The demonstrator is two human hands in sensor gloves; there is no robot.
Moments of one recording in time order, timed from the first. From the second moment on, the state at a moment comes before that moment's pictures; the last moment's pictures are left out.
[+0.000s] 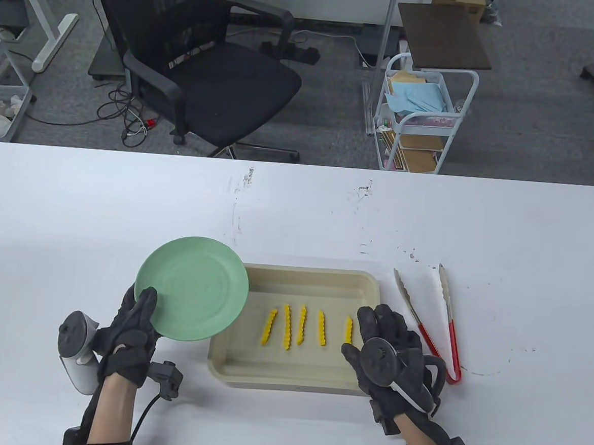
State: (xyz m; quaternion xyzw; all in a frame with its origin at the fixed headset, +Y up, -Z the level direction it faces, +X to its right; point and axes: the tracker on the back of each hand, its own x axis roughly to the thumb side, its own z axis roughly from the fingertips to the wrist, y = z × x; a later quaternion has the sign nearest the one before) left_hand -0.305 -0.750 -0.257 0.01 0.04 0.78 0.62; right_hand 0.146 -0.721 -0.255 0.05 -0.07 0.99 0.11
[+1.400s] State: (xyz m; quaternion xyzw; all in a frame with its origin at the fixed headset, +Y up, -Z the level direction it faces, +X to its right) left_hand -0.299 -0.755 -0.249 0.03 0.05 0.78 0.63; right_hand 0.259 -0.750 -0.284 -0.24 0.03 0.96 0.13
